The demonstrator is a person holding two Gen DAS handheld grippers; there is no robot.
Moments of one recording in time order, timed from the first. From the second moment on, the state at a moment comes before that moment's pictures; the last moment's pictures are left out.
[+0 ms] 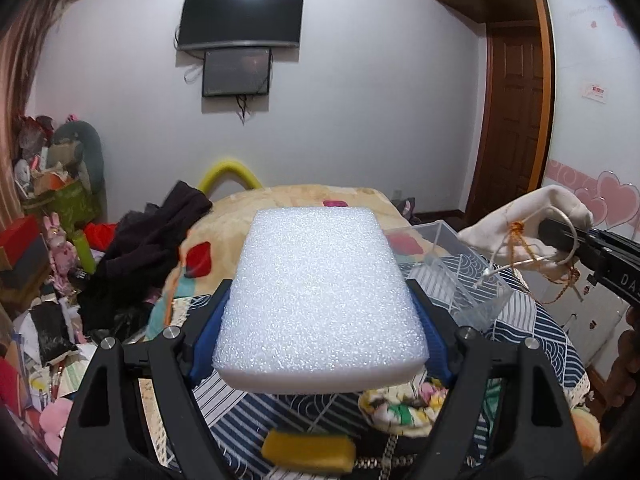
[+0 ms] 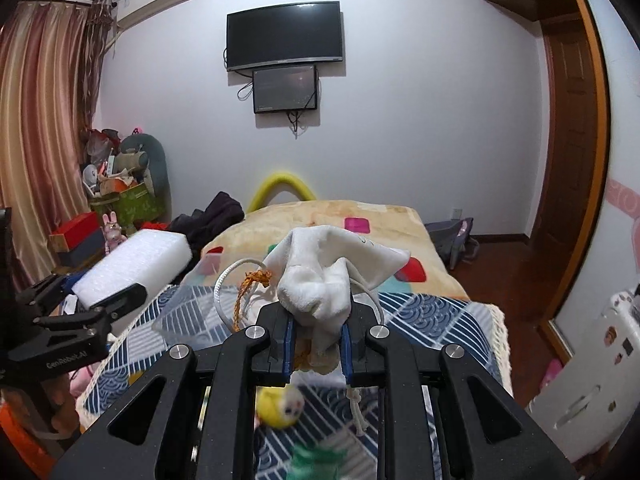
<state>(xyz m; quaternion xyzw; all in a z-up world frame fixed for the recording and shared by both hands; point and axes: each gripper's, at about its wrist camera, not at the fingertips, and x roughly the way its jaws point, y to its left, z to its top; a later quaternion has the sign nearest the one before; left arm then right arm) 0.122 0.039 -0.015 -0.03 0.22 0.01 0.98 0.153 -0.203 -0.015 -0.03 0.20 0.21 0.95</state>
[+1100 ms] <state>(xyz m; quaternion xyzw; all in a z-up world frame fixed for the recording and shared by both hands) 0.239 0.030 -0.066 -0.04 0.41 -0.03 0.91 0.223 -0.164 -0.074 -0.14 0.36 0.22 0.90</state>
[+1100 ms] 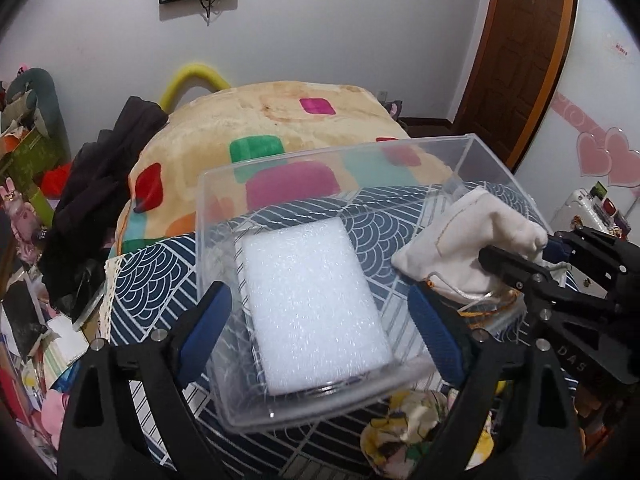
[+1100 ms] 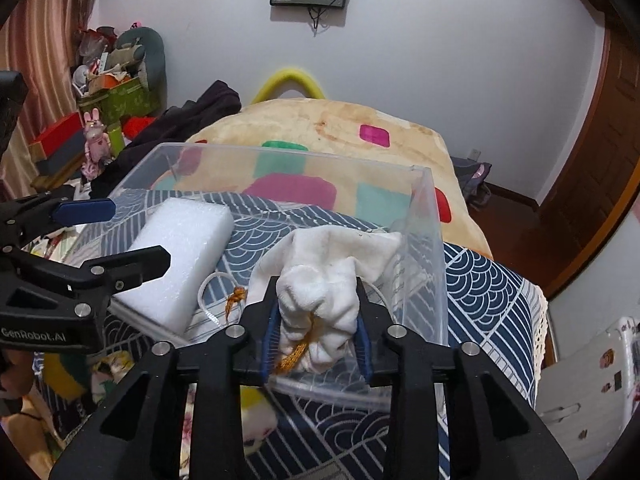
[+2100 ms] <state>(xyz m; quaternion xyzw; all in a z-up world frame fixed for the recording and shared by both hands) 0.100 0.048 -0.066 -0.04 0.33 0.00 0.94 0.127 -0.218 -0.087 -0.08 0.32 0.19 0.92</state>
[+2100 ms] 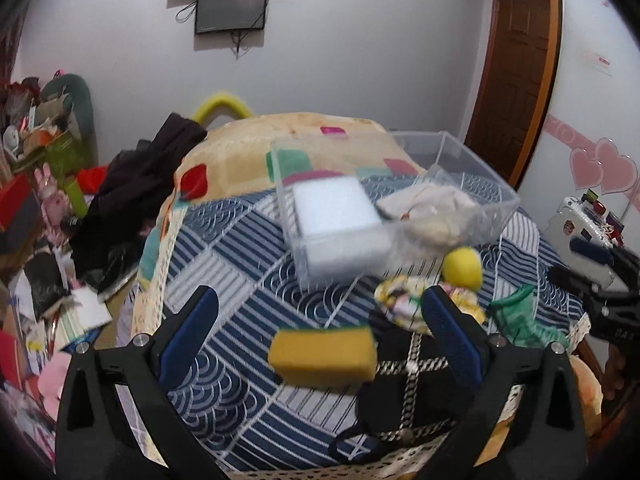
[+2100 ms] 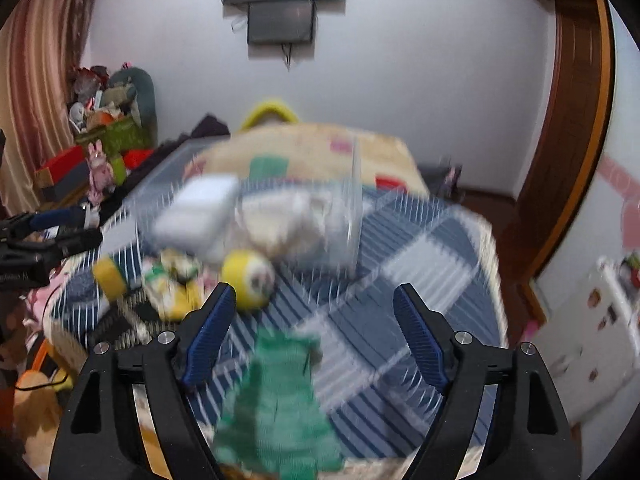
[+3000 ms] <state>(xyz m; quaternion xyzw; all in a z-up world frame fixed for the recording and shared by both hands) 0.090 0.043 -0.115 -0.07 0.34 0.00 0.94 0.109 -0.222 -0.120 -0.05 0.36 0.22 0.91</state>
